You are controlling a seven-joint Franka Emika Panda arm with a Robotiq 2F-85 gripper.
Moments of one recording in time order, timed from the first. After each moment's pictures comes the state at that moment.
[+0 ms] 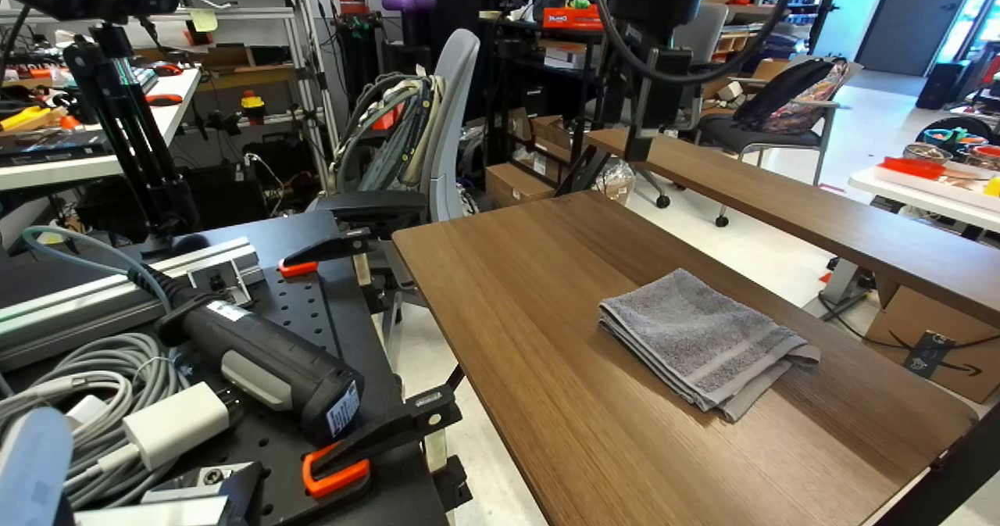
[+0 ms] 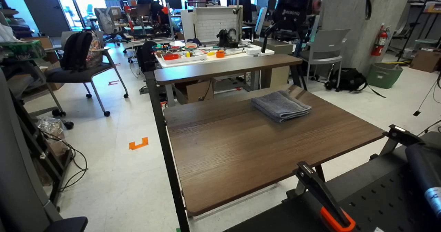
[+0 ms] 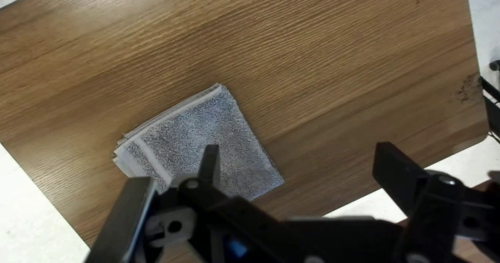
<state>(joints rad) 0.00 0.39 0.00 -2.00 0.16 2.42 0.26</state>
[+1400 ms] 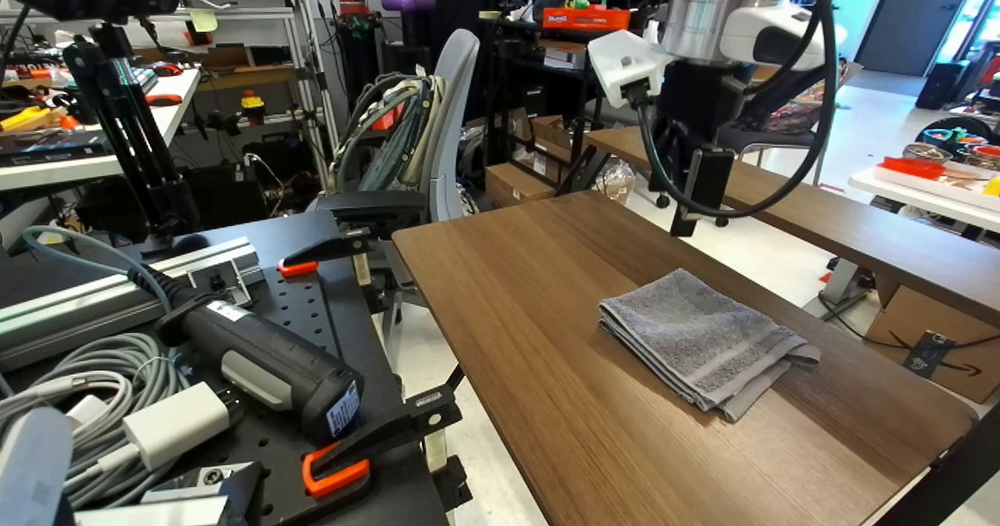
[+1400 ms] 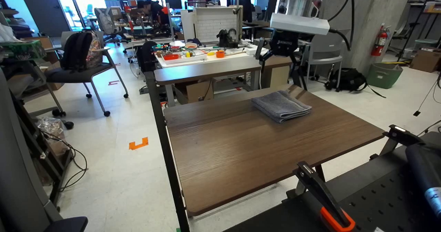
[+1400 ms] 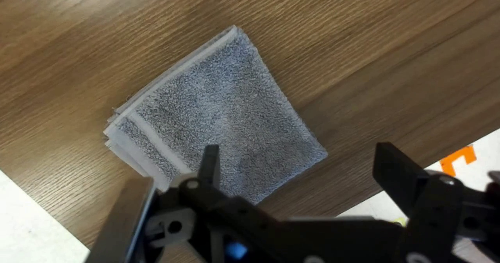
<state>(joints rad) -0.01 0.64 -0.03 -1.82 0.16 2.54 0.31</state>
